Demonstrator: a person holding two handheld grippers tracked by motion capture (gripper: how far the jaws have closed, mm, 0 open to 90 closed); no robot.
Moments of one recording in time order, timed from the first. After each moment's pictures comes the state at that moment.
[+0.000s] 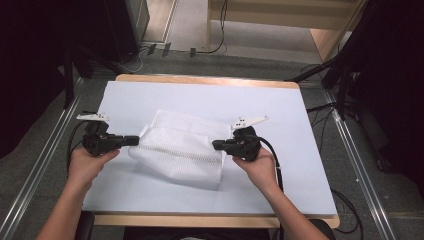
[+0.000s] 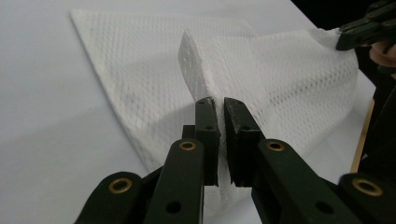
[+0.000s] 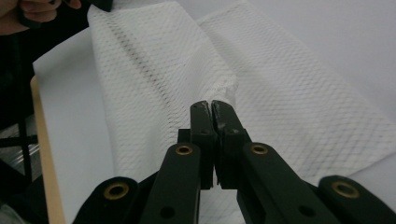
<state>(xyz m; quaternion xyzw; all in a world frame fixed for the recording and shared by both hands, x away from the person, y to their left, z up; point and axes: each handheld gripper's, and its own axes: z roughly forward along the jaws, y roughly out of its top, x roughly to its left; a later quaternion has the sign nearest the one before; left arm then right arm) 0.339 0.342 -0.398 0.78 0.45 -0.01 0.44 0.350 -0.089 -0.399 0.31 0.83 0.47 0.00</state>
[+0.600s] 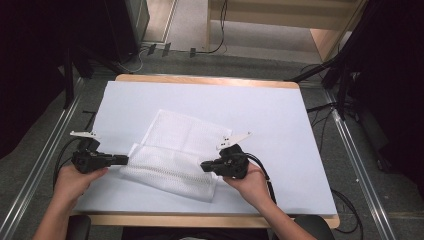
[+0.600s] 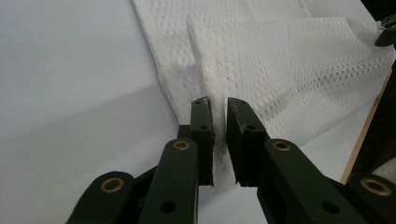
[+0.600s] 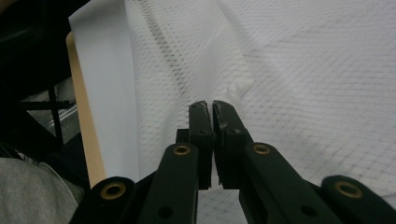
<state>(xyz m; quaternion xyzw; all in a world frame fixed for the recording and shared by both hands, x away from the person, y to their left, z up) 0.313 0.370 -0.429 0.78 0.49 -0.05 0.40 0.319 -0.062 -0.424 0.27 0.86 0.43 -0.05</state>
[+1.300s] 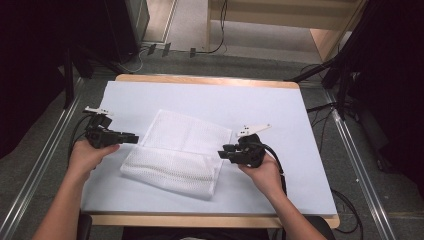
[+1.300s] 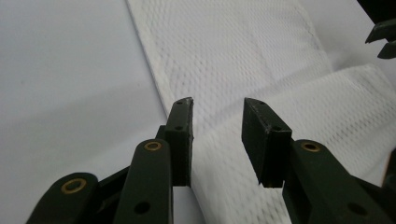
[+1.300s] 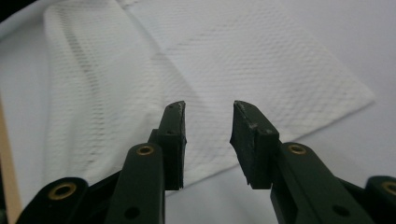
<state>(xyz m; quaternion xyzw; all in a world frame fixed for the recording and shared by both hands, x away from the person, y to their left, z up) 0.388 0.347 -0.418 0.79 0.49 -0.03 0.38 0.353 -0.108 -0.432 0.34 0.84 0.43 0.02</state>
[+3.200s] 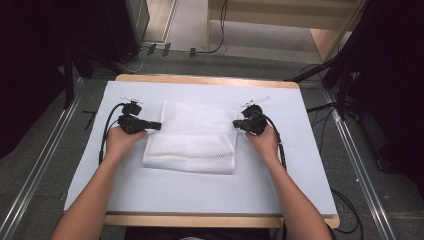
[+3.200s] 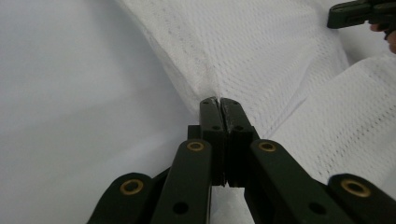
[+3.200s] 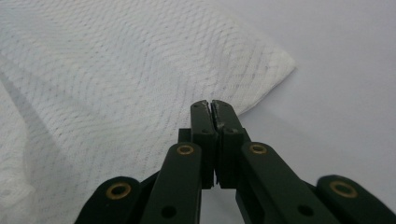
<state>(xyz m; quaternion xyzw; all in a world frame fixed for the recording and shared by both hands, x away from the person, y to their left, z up) 0.446 0.285 -0.437 0.77 0.50 -0.04 0.39 0.471 -0.128 -0.456 0.43 0.83 0.36 0.09</state>
